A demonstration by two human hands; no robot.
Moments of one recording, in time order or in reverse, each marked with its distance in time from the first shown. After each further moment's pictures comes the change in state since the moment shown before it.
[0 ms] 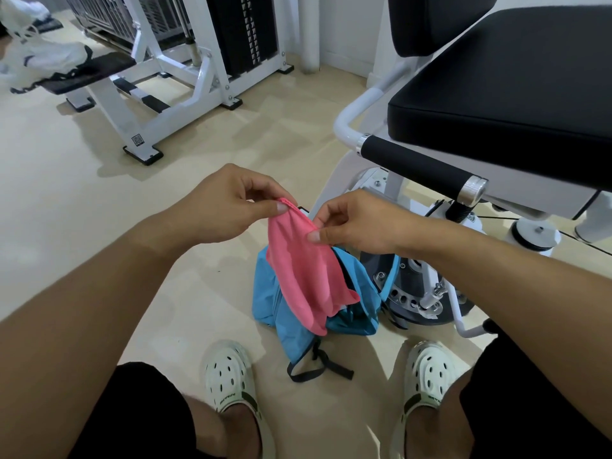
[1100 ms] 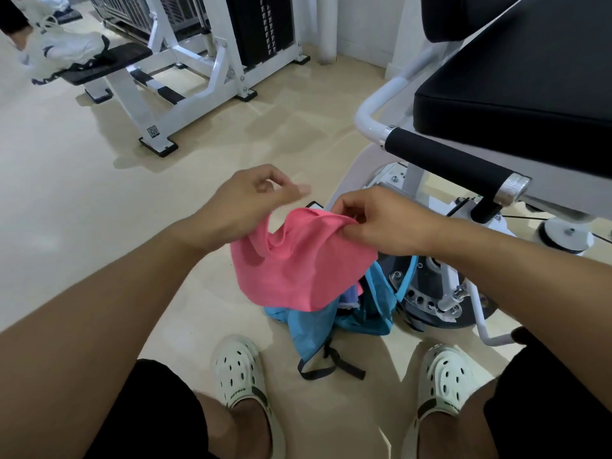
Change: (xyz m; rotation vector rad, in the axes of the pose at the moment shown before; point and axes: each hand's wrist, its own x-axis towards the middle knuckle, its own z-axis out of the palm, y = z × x) left_hand 0.007 -0.014 0.014 -0.129 0.142 -0.302; right_hand 0.010 0.008 0.003 -0.240 0.056 -0.123
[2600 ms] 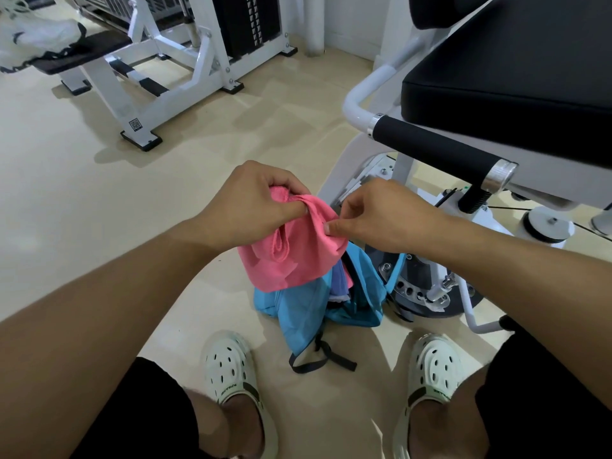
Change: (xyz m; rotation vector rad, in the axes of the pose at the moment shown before) left_hand -0.003 0.004 0.023 0.149 0.019 0.297; right_hand -0.011 0.000 0.000 -0.181 0.110 0.216
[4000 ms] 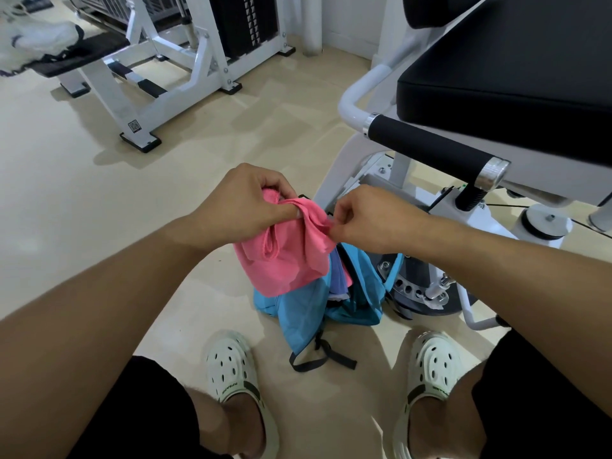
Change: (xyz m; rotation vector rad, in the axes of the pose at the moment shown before) left_hand 0.006 -0.016 -0.003 0.049 -0.043 0.013; right_hand 0.007 0.000 0.010 -0.063 -0.073 0.053
